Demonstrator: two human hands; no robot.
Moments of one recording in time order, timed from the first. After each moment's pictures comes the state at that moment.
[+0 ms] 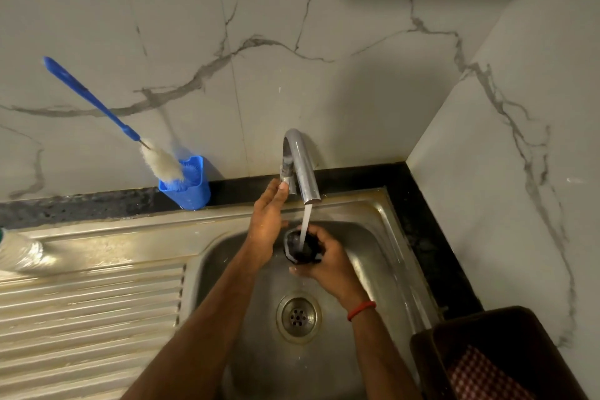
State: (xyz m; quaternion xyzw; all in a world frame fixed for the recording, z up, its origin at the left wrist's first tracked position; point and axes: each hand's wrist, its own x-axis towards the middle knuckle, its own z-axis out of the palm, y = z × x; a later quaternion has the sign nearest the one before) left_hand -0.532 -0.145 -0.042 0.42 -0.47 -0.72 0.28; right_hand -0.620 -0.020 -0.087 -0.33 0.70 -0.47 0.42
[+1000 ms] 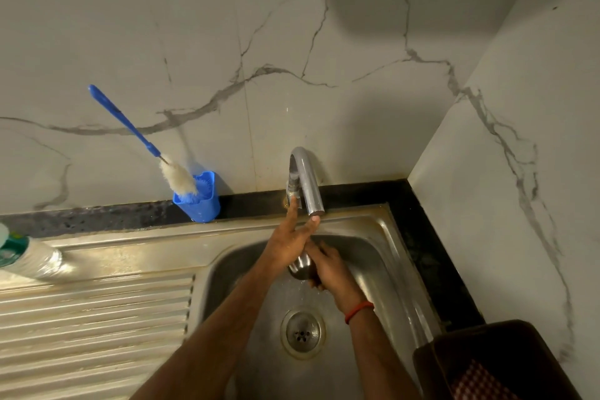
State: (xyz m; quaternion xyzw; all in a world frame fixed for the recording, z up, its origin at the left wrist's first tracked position) left_hand -0.532 -0.127 -0.040 0.41 -0.65 -0.62 0.14; right_hand -0.612 -0.030 -0.059 -0.23 0.72 -0.45 0.48
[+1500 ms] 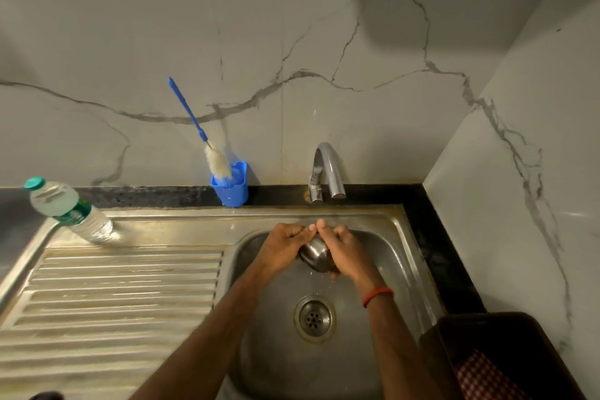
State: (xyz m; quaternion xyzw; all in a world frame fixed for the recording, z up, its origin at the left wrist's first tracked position) left_hand -0.459 -0.100 -0.029 0.39 -0.67 -0.60 0.19; right_hand -0.591 -0.013 -0.007 -0.34 0.77 -0.35 0.41
